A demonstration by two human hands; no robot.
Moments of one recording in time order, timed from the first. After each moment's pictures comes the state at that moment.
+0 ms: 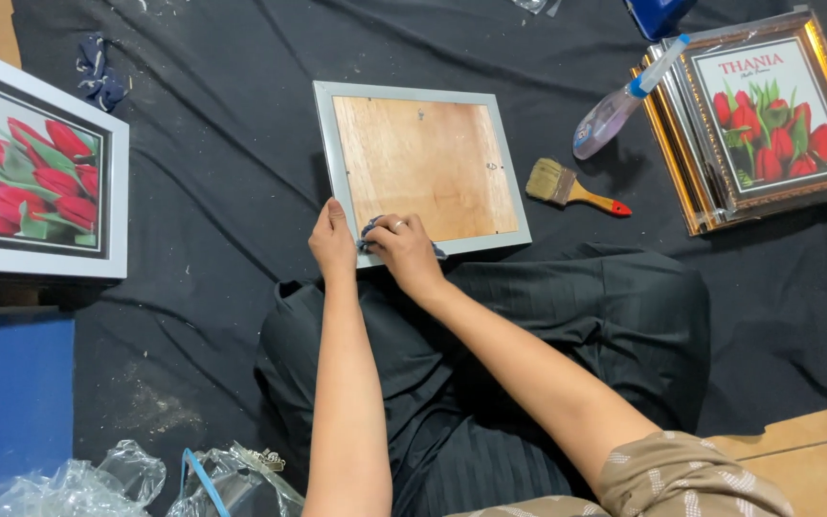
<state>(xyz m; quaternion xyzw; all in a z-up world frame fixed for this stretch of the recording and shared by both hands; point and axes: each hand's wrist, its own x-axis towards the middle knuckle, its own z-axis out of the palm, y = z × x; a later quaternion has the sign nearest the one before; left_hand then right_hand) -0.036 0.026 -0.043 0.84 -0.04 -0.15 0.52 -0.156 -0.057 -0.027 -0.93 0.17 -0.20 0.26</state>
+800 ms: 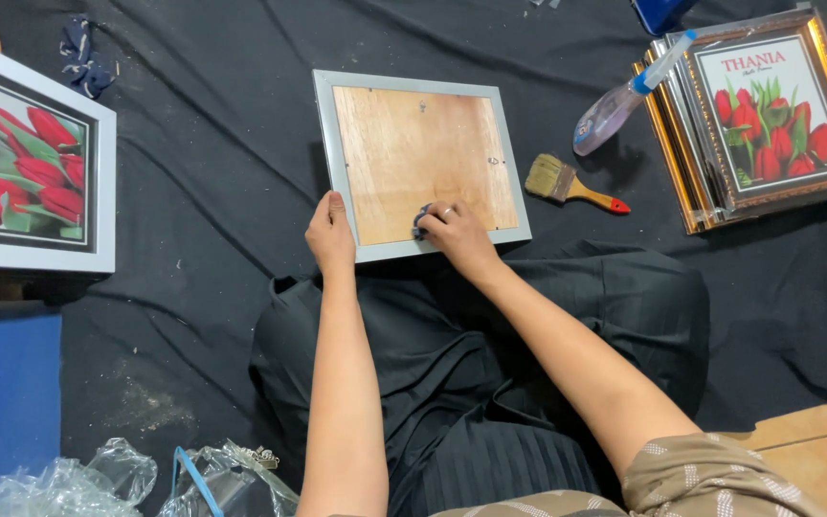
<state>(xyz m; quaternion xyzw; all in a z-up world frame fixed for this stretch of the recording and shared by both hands) -0.038 0.019 -0.031 0.84 -0.04 -0.14 0.53 -0.208 -0.138 -0.048 -0.98 0.12 -0.16 0.09</state>
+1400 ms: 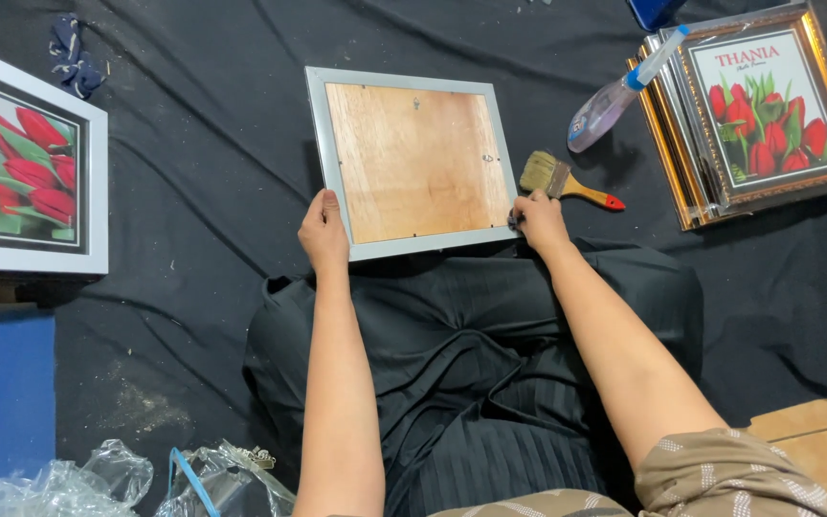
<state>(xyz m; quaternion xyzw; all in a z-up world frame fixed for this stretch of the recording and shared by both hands) -0.031 0.020 -0.071 0.83 -0.03 -0.14 0.54 -0.314 -0.284 -0.145 -0.92 0.37 0.05 0.13</state>
